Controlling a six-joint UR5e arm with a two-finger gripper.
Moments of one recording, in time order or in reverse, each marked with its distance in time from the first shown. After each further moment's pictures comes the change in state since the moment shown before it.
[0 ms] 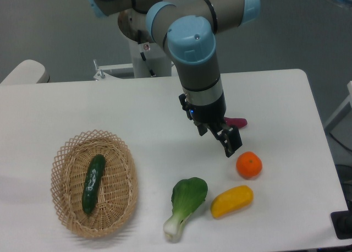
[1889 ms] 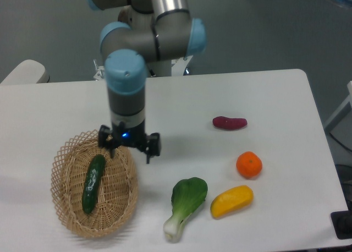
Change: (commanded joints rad) arm -0.311 -0.104 -0.138 0.117 -0.195 -1.106
